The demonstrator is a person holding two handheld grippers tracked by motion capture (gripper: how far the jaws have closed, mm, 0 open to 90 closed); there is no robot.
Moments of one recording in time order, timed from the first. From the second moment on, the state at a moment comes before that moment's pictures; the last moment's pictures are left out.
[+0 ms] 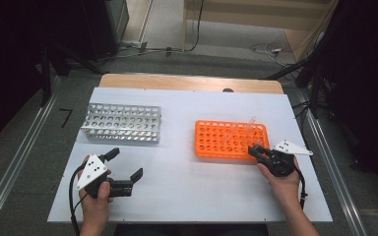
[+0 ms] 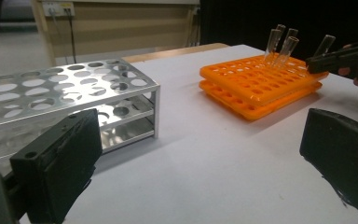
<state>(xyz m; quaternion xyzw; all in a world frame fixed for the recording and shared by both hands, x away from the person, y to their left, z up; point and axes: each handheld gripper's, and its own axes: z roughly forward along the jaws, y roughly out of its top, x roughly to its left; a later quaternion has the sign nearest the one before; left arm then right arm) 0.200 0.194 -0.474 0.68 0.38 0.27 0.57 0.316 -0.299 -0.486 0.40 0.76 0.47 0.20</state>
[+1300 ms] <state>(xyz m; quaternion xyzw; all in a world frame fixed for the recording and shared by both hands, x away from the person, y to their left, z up) 0.218 0.160 -0.479 0.70 0.36 0.23 0.58 0.300 -0.296 -0.432 0.38 0.76 0.49 0.19</state>
